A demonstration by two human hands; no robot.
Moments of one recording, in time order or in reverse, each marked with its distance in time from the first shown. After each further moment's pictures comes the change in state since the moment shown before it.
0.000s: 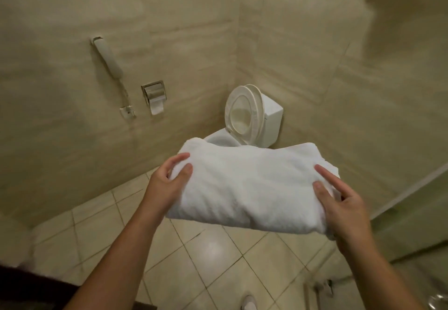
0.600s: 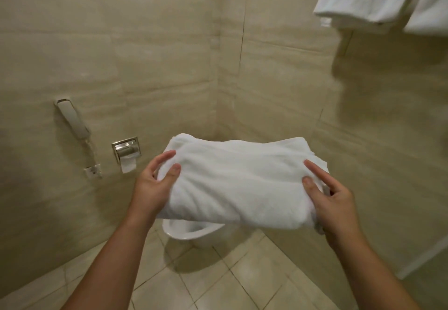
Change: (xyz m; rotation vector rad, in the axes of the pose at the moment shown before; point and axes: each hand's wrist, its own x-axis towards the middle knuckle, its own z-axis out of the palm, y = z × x) left_hand 0.203 0.108 0.098 -0.203 0.082 0.293; right_hand 0.226 -0.090 0.010 0.144 0.040 -0.255
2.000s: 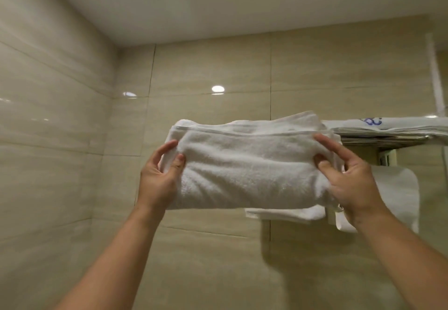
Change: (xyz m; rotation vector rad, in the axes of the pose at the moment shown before) left_hand 0.505 0.284 0.293 -0.738 -0.516 0.589; right_hand 0.366 -0.303 0.092 -0.258 0.466 -0.861
